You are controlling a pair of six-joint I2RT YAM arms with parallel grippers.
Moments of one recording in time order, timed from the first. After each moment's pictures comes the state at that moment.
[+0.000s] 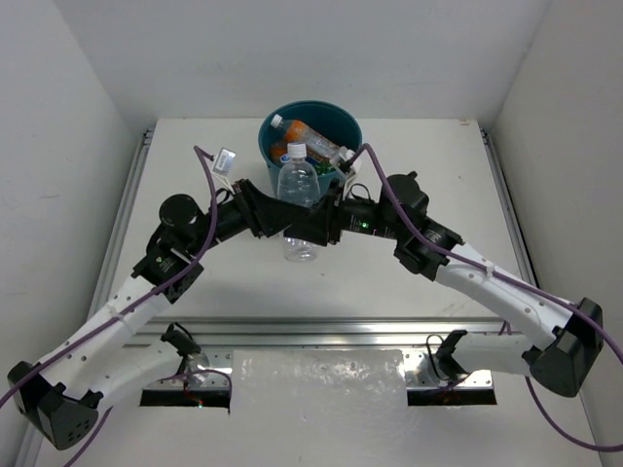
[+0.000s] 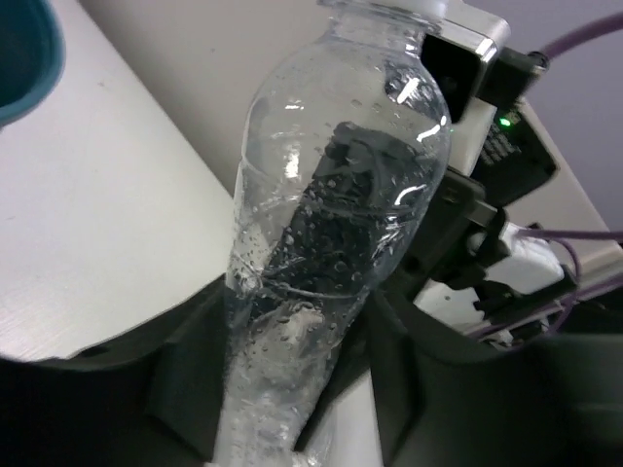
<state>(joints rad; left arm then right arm) -0.56 0.88 0.85 0.14 0.45 -0.91 0.79 1.20 1.01 0.16 -0.50 0.46</state>
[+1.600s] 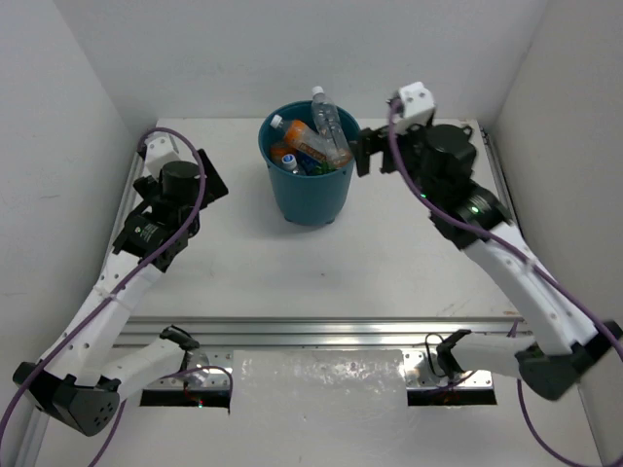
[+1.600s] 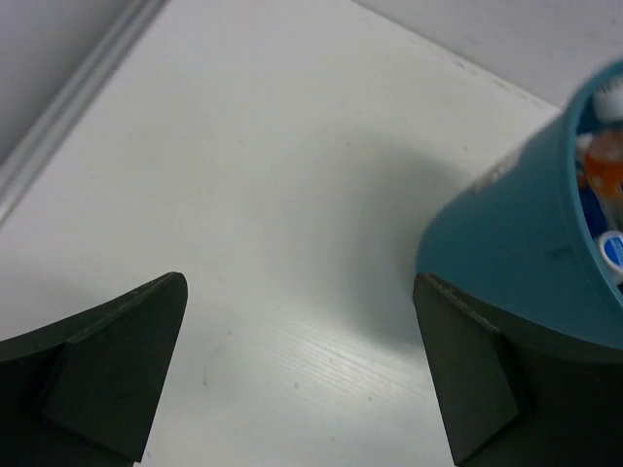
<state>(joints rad) -0.39 1.00 1.13 -0.61 -0.61 -0.54 0.56 1.30 1.40 -0.19 0.16 -0.08</state>
